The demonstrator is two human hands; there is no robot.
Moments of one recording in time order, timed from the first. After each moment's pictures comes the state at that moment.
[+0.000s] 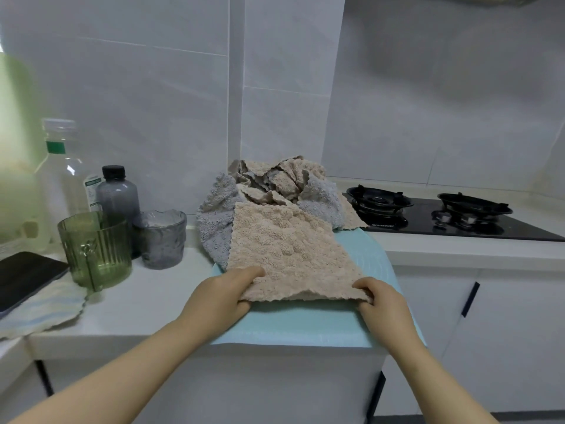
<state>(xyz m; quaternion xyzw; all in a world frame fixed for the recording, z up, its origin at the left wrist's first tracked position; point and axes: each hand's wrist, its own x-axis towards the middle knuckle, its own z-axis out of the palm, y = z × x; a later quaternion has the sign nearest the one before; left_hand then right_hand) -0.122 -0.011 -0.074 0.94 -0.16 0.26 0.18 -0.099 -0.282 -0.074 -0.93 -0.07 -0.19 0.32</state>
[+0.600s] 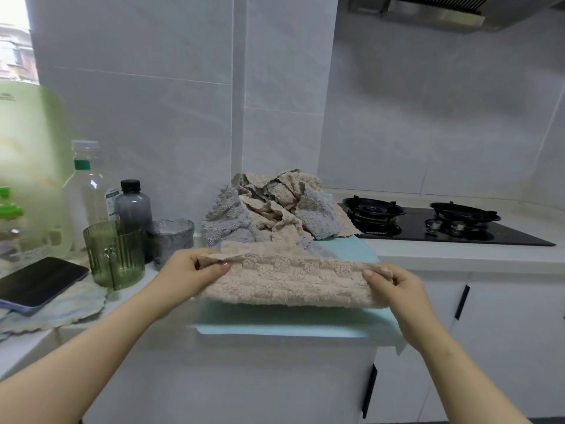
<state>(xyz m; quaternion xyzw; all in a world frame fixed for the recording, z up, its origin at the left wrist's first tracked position) -0.164 0.023 -0.022 0.83 -0.06 0.15 0.53 -0.138 -0.300 -0.036 -0.73 -0.08 -0.14 0.66</state>
